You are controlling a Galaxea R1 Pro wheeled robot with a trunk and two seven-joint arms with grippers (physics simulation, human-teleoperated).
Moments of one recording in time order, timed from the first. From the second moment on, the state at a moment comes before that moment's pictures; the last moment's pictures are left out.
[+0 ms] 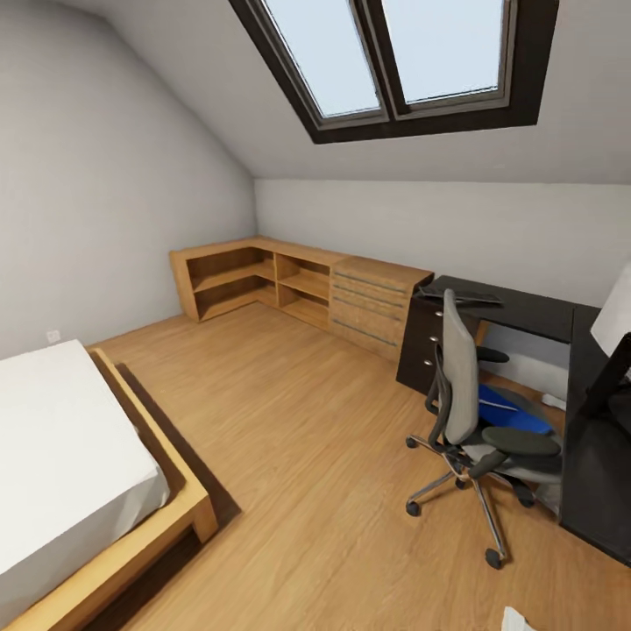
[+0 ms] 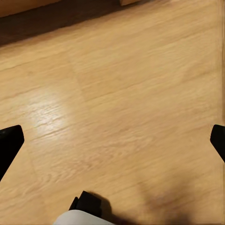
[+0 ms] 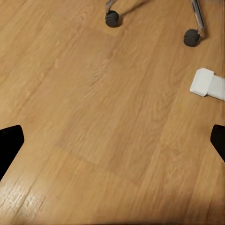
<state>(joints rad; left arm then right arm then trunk) -0.10 0.03 0.03 -0.28 0.45 -0.38 0.00 -0.16 -0.02 -0.09 -0.19 -0.20 -0.55 0.00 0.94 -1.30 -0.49</state>
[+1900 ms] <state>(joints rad) -0.10 0.03 0.01 -0.28 0.45 -0.38 0.00 -0.16 -0.02 -0.08 -0.19 -0.20 -0.55 0.00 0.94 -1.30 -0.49</state>
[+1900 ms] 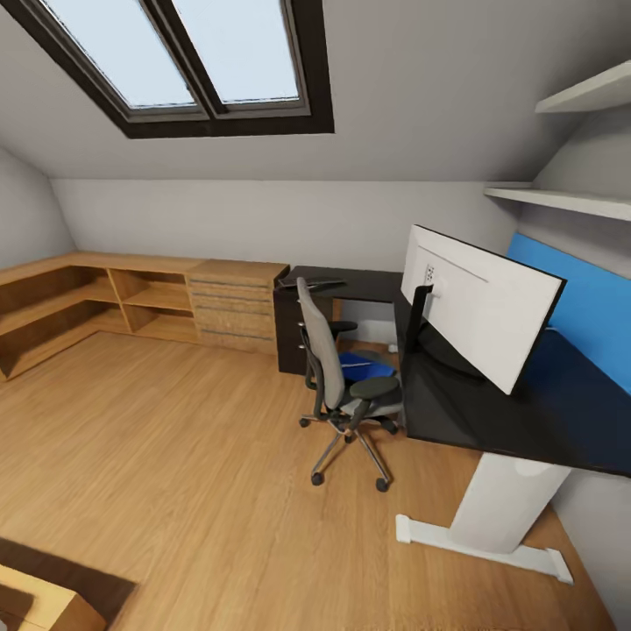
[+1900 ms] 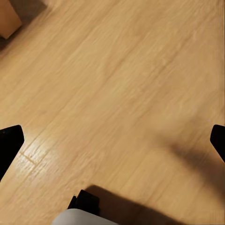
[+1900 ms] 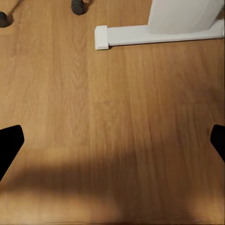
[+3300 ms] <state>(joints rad) -0.10 0.03 0.00 -0.33 0.45 -0.37 0.00 -0.16 -0.02 -0.08 -0.19 -0.19 -0.50 0.00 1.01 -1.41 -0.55</state>
